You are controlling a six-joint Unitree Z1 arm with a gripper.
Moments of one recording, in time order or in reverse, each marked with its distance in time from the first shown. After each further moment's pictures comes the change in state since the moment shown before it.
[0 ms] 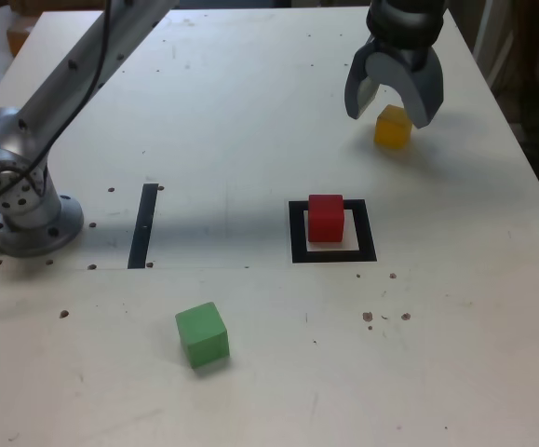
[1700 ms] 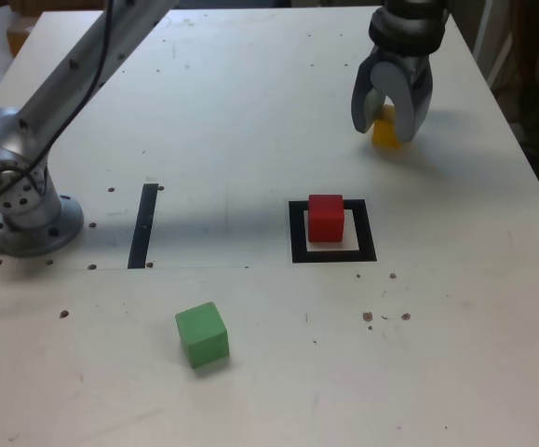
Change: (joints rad) arm 0.022 0.006 0.033 -0.057 -0.109 0.009
